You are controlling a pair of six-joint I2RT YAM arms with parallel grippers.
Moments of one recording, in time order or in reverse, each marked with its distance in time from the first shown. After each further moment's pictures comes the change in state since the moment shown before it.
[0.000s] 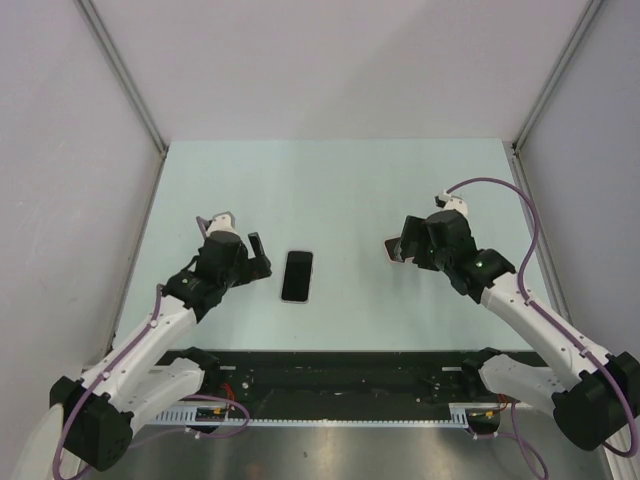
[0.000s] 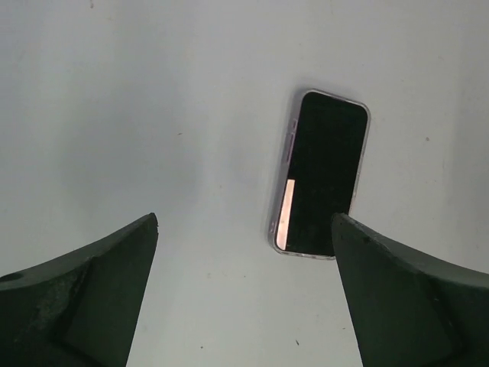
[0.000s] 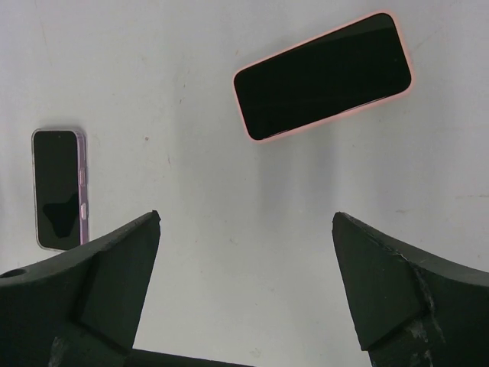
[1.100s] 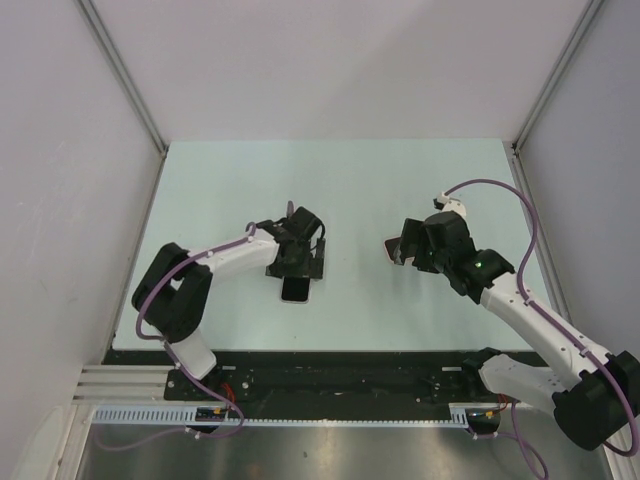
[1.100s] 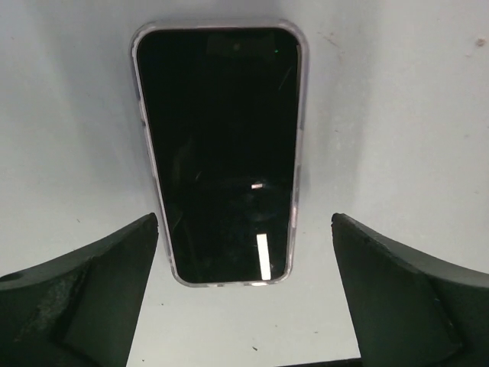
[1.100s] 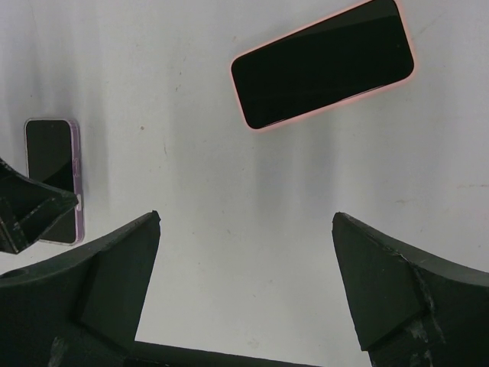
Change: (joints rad) left arm -0.222 0.779 0.436 -0.135 0.062 0.019; right arm 0.009 -0.003 0.000 -0.031 0.002 0.009
